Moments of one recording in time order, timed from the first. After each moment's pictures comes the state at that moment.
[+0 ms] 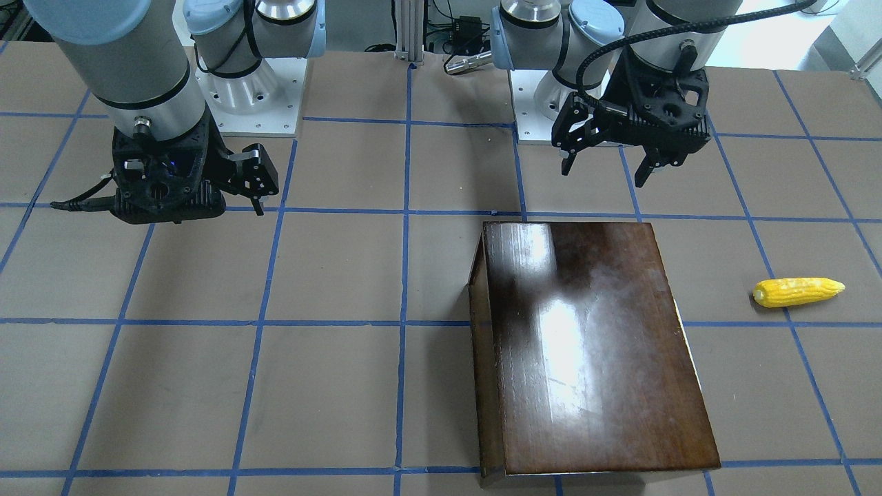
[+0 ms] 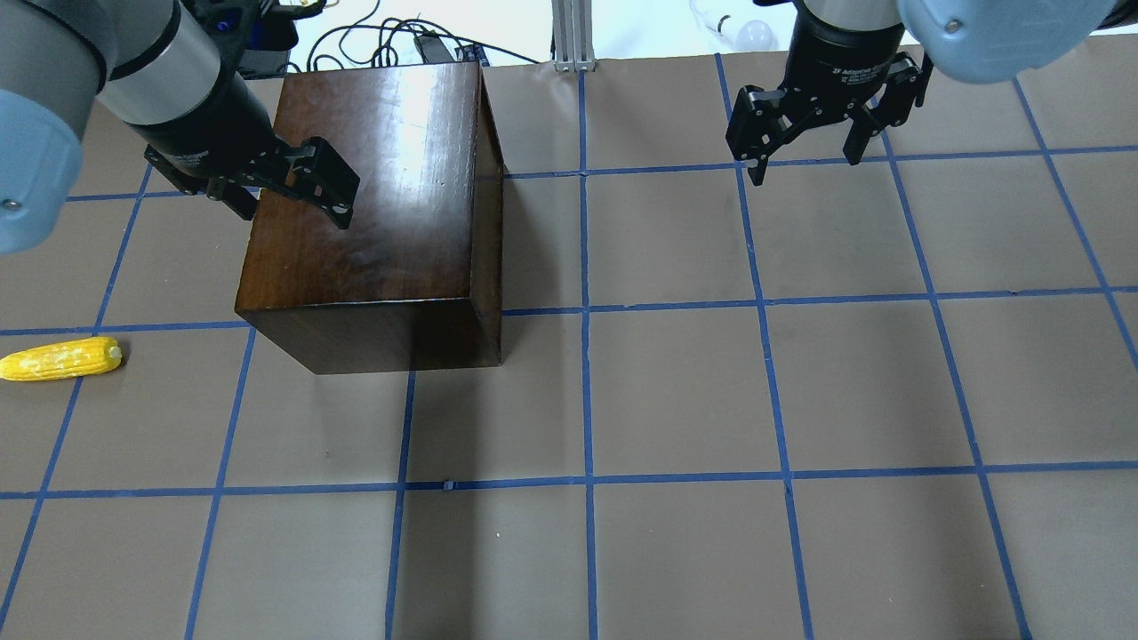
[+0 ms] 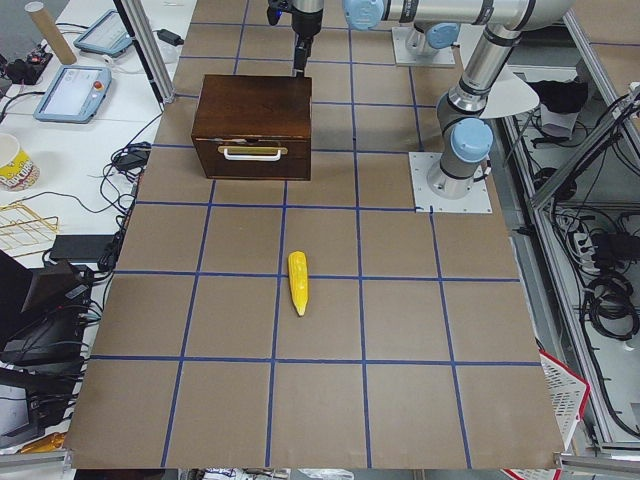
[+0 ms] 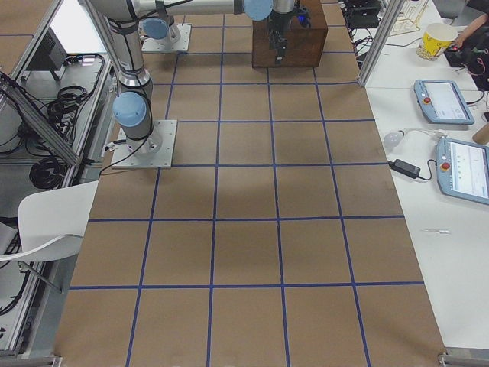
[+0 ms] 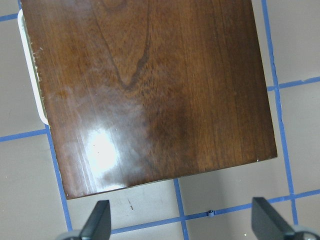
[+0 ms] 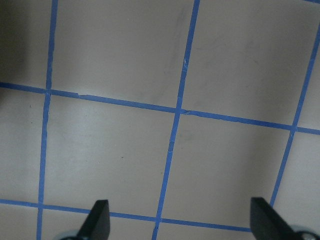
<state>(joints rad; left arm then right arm) -1.55 -1.51 -1.61 -1.51 1.54 0.19 1.64 -1.41 1.41 -1.52 -1.62 -0.10</state>
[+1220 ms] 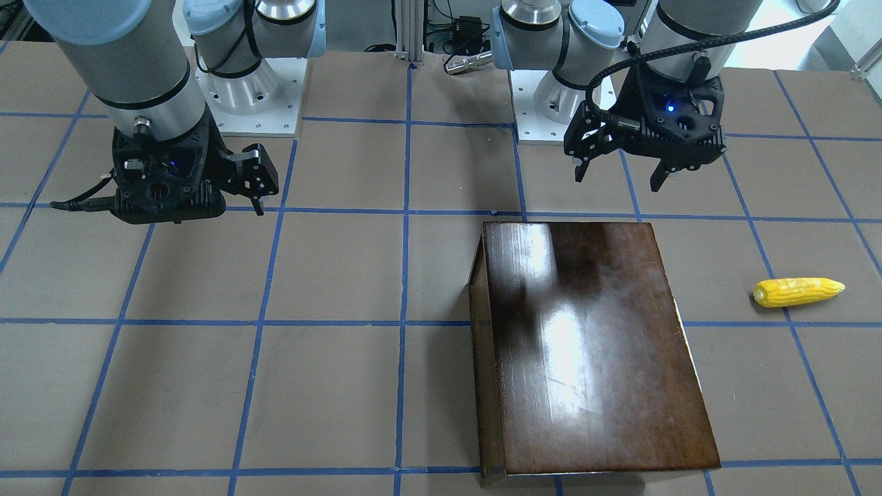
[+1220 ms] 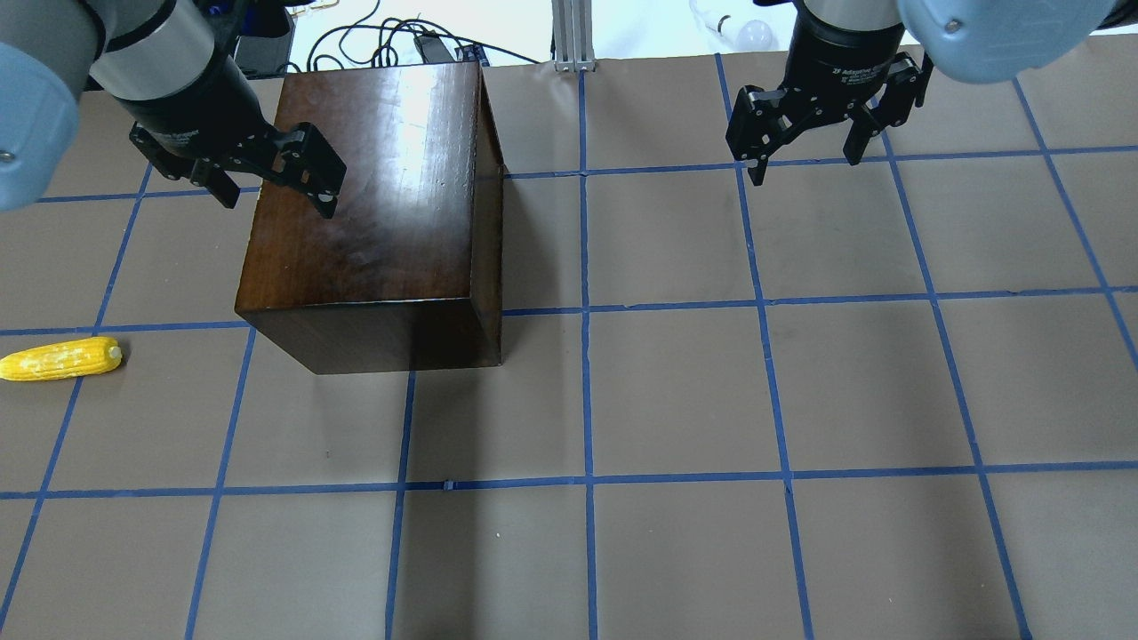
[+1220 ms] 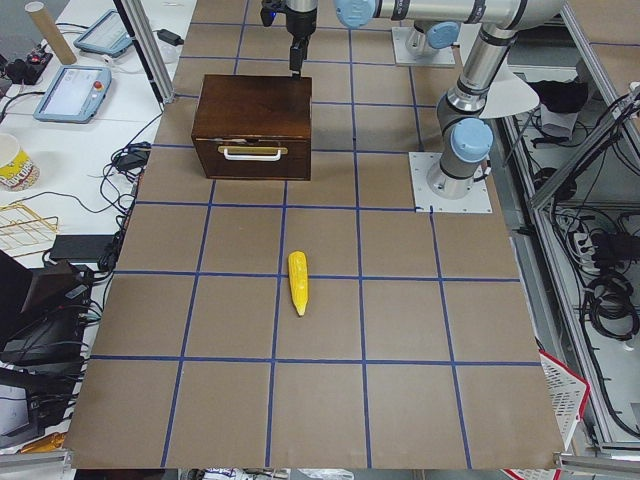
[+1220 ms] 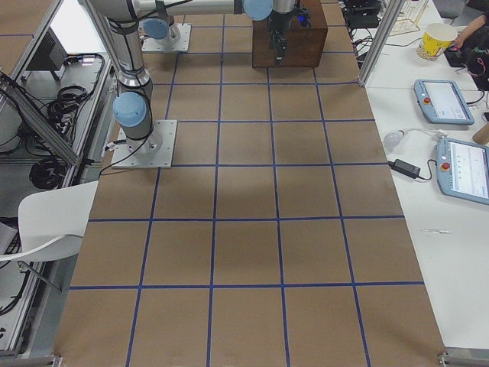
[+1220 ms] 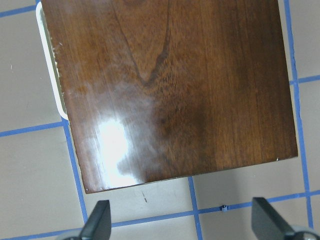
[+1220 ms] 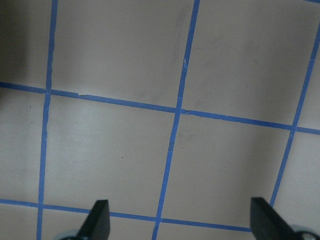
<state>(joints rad) -1.54 -1.56 -1.55 -1.55 1.59 0.19 1.64 -1.41 1.41 -1.52 -1.62 -0.10</state>
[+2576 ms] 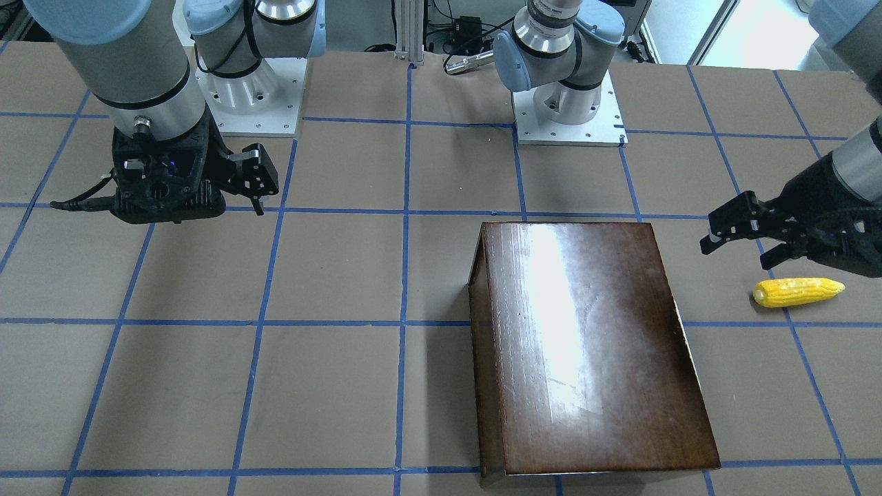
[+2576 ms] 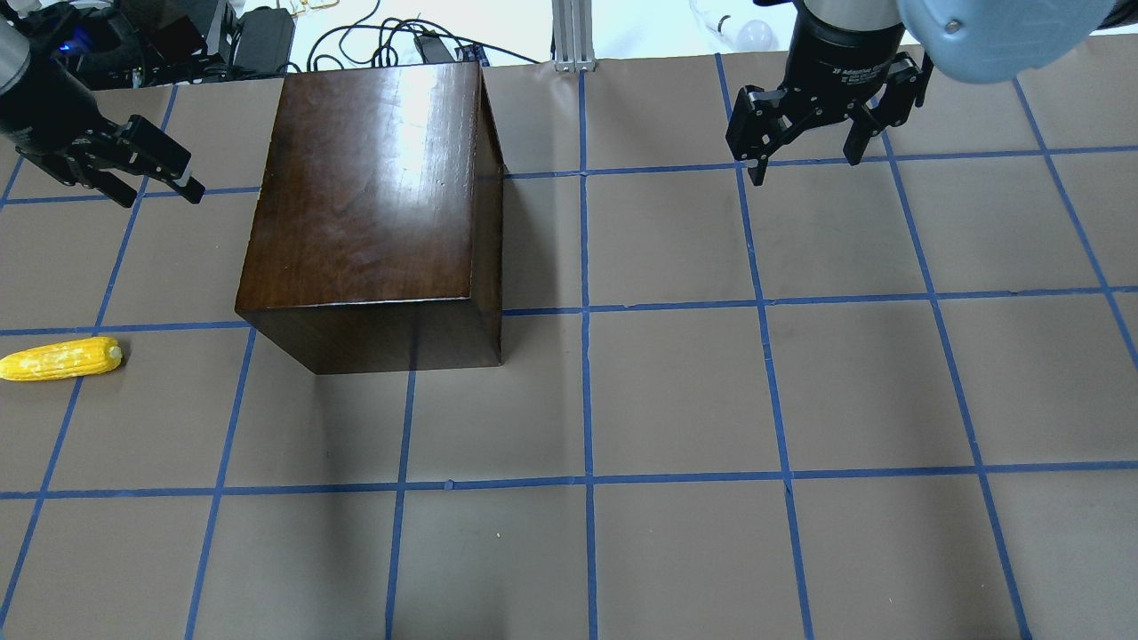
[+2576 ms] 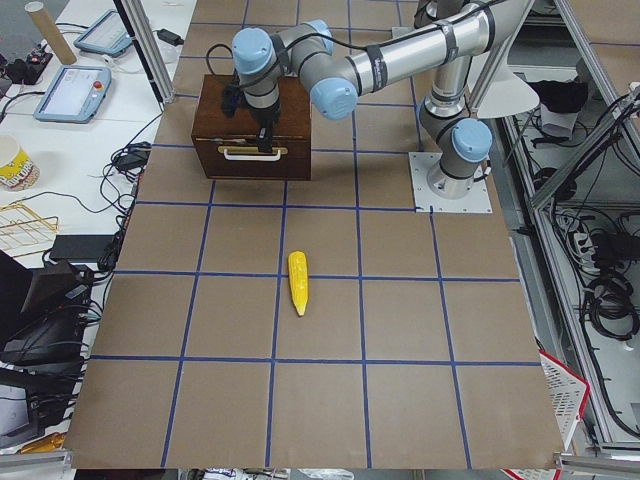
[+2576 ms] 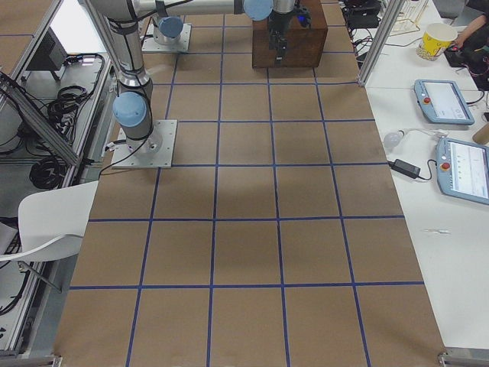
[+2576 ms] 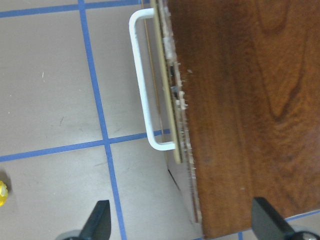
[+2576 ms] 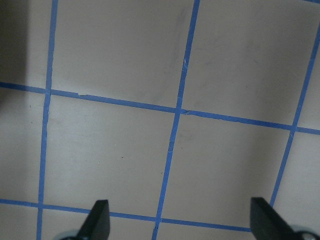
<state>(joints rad) -1.11 -1.82 -1.49 -1.53 1.38 0.58 1.64 -1.41 1.41 -1.52 -1.62 -0.10</state>
